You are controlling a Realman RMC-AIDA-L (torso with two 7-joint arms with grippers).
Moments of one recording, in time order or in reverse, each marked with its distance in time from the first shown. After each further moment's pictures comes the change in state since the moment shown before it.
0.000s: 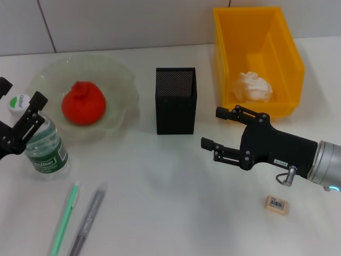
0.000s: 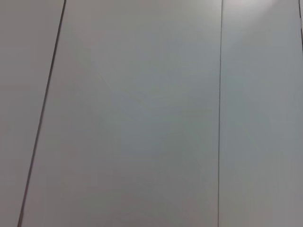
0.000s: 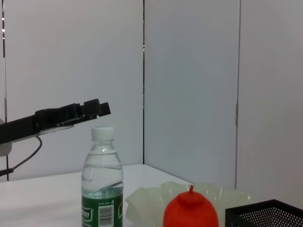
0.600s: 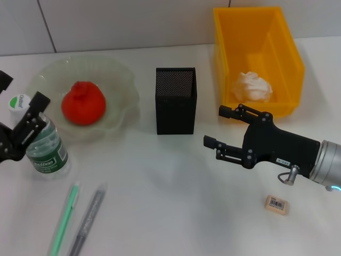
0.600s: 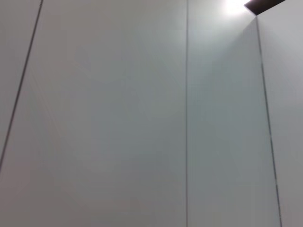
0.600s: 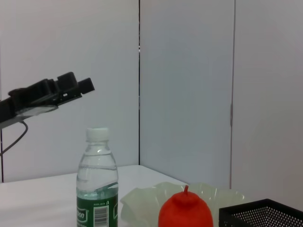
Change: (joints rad) left arm 0.010 0.002 0.024 0.013 0.011 0.133 0.020; right arm -0.005 -0.001 0.010 0.000 0.003 0.000 0.000
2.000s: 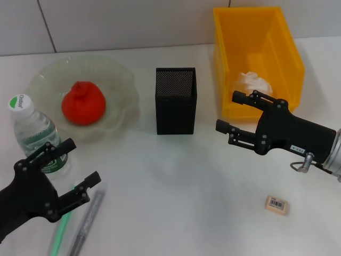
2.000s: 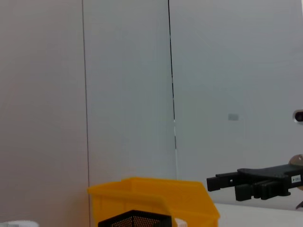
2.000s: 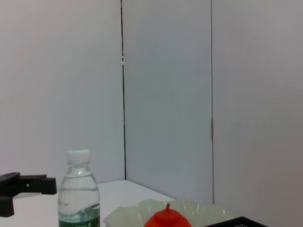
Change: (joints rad) left arm 0.020 0.080 0.083 0.067 0.338 -0.127 -0.028; right arm -0.042 -0.002 0.028 -0.110 0.004 -0.013 0.107
